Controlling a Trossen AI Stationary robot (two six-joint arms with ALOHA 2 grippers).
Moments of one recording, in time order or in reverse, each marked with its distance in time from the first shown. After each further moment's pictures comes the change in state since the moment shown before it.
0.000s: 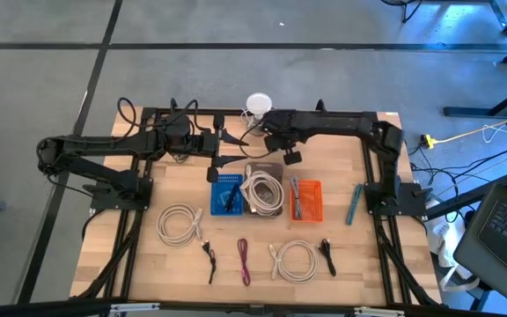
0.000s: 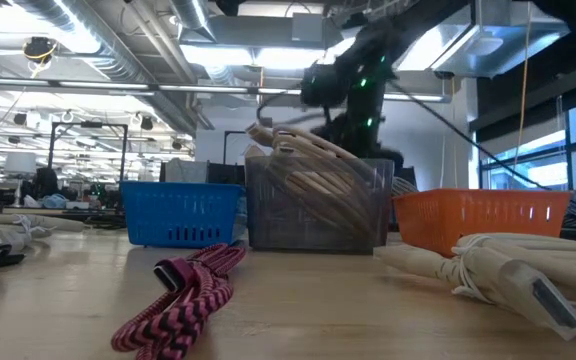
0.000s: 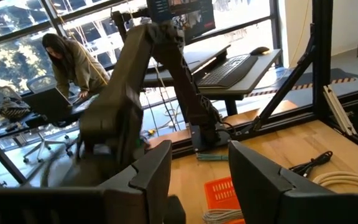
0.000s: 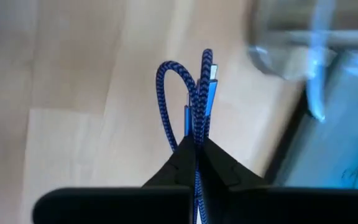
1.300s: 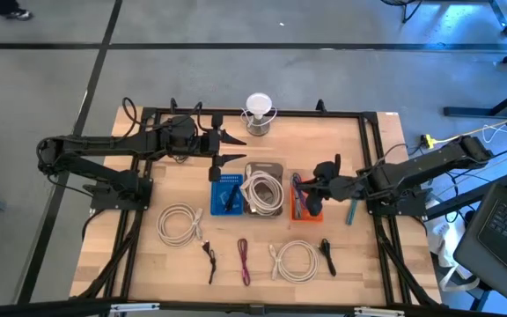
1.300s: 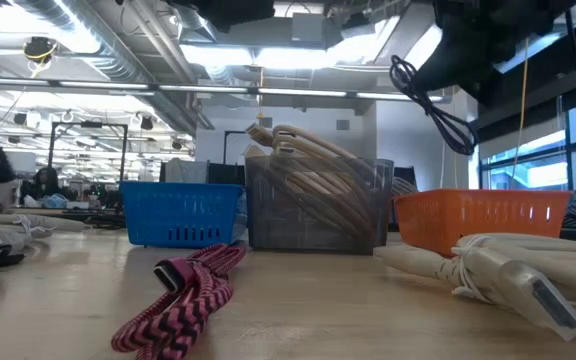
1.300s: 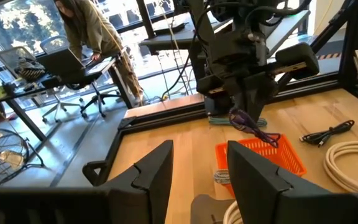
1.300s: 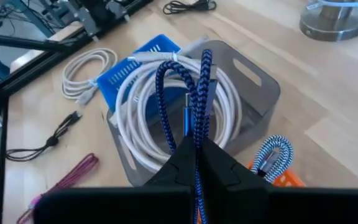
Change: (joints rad) left arm 0.000 0.000 0.000 -0.131 -0.110 -0.002; right arm 0.679 -0.862 -0.752 0.549 0.185 1.466
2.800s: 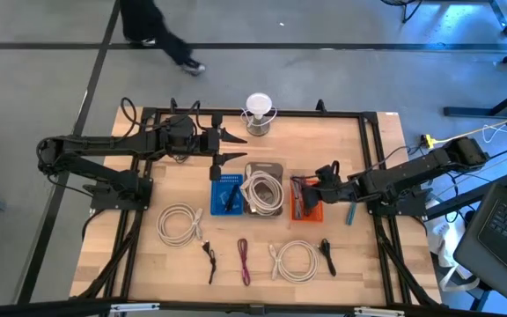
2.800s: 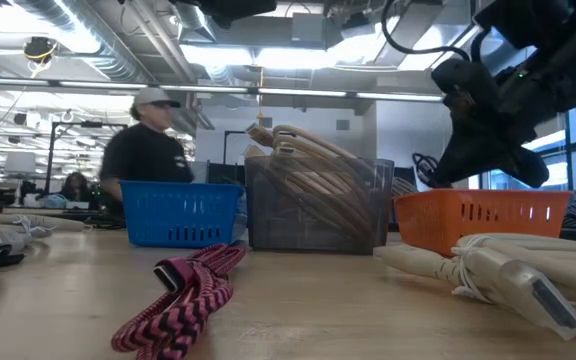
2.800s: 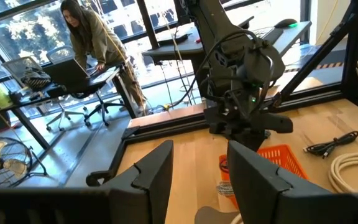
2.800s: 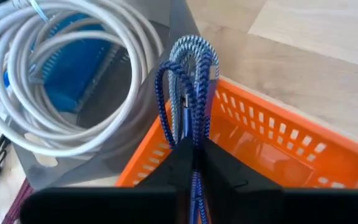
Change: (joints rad) left arm 0.000 0.000 0.000 0.044 0.000 -0.001; right arm -0.072 0.083 -0.242 0.134 -0.064 0.410
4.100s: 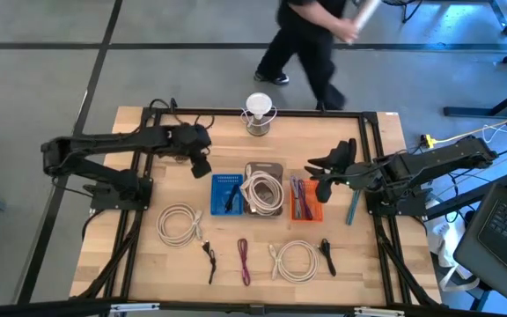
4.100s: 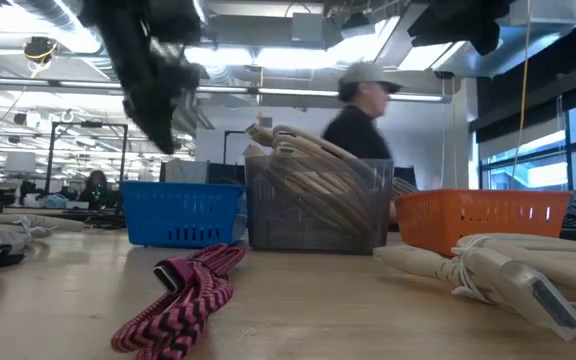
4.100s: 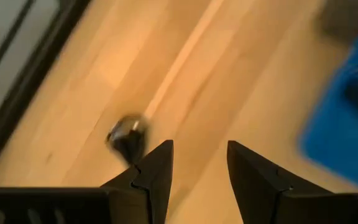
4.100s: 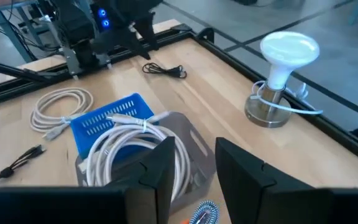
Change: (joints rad) left arm 0.172 0.067 -0.052 -0.861 -0.329 -0.415; right arm 0.059 -0.193 0.392 -0.287 0.249 -0.703
